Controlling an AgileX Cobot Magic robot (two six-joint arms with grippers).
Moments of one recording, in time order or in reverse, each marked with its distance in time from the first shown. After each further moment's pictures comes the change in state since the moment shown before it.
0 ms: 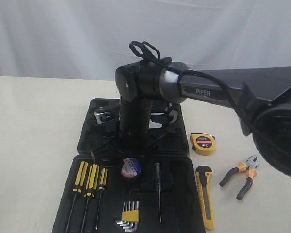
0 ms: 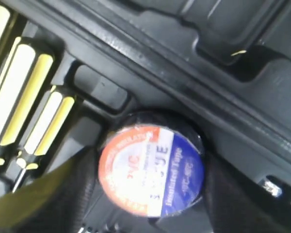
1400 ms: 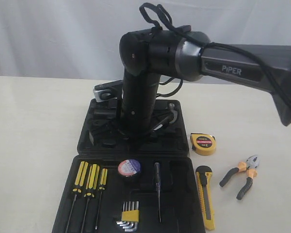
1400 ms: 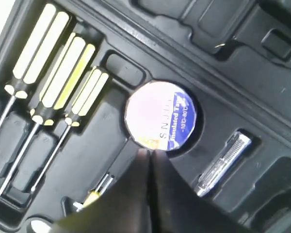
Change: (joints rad) left arm 0.000 0.000 0.000 0.000 0.000 0.000; right arm 0.000 -0.130 -0.002 0.000 0.071 0.002
